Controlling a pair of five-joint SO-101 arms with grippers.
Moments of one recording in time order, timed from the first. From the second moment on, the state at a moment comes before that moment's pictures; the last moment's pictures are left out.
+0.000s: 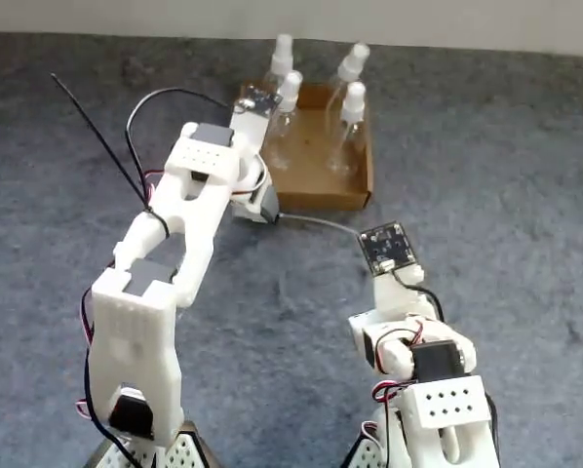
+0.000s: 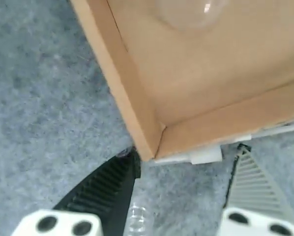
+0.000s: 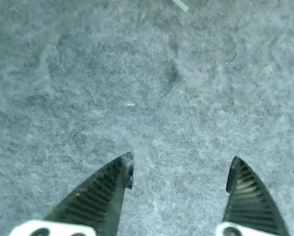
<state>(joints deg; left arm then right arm) 7.8 32.0 -16.0 69.4 -2.2 -12.1 -71.6 74.4 63.8 12.2</state>
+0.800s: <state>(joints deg) 2.5 32.2 -12.3 66.2 0.8 -12.1 -71.6 74.4 63.8 12.2</state>
